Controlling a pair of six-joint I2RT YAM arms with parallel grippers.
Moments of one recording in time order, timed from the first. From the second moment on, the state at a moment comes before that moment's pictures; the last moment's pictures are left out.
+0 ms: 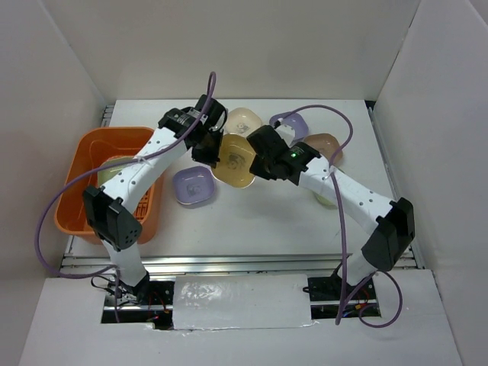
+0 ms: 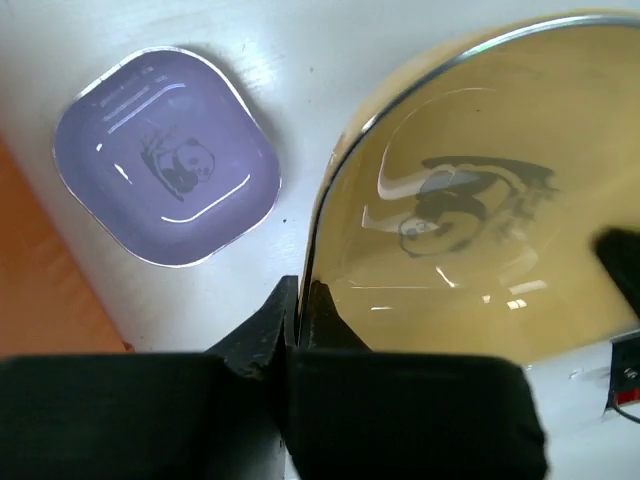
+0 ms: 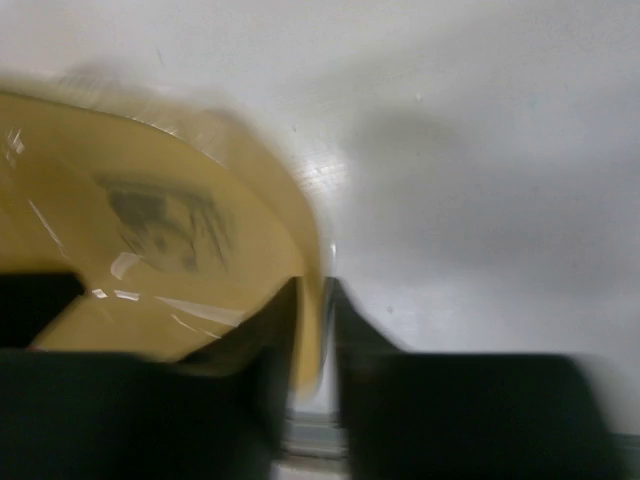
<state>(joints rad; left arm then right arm) -0.54 1.79 1.87 -1.17 -0.07 -0.34 0.77 1.54 1.47 -0.79 0.36 0.99</state>
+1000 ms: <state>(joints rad) 0.33 1.59 1.51 -1.02 -0.21 -0.19 0.46 1.36 1.12 -0.60 -0.01 0.85</state>
